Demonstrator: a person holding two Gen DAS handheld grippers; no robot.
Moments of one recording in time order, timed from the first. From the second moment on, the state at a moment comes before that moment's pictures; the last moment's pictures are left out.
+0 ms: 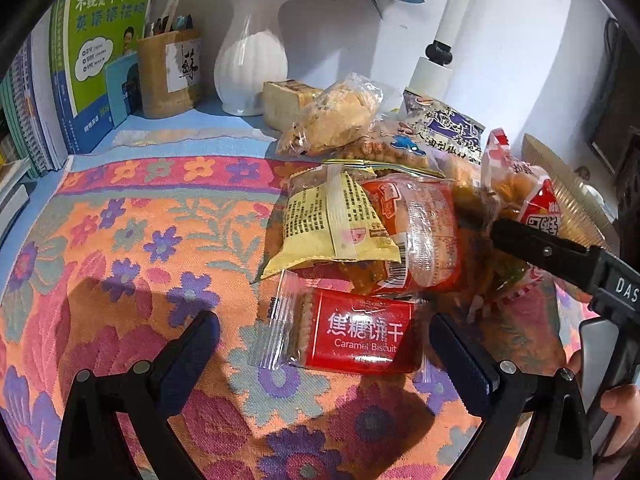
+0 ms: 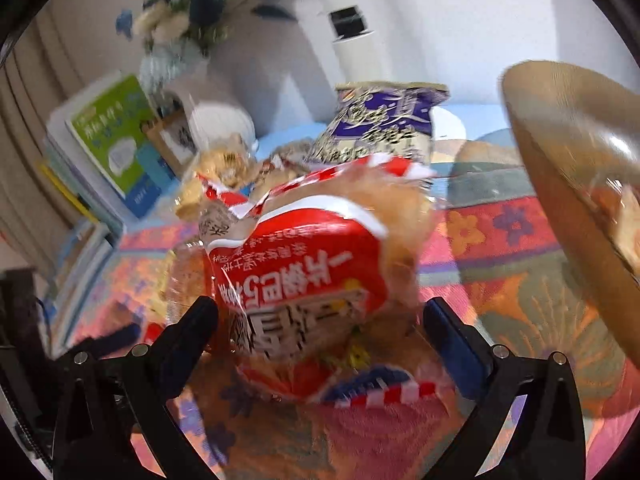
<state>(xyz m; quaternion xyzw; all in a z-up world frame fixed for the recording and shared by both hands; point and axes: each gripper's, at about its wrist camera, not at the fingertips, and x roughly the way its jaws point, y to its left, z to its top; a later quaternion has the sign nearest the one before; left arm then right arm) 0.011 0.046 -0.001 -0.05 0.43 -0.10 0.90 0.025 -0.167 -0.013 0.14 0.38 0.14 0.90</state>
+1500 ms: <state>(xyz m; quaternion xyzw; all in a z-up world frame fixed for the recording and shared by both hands) -0.015 0.067 0.022 -0.07 0.34 -0.04 0.94 0.013 -0.165 -0.008 0.15 0.35 0.18 0.91</state>
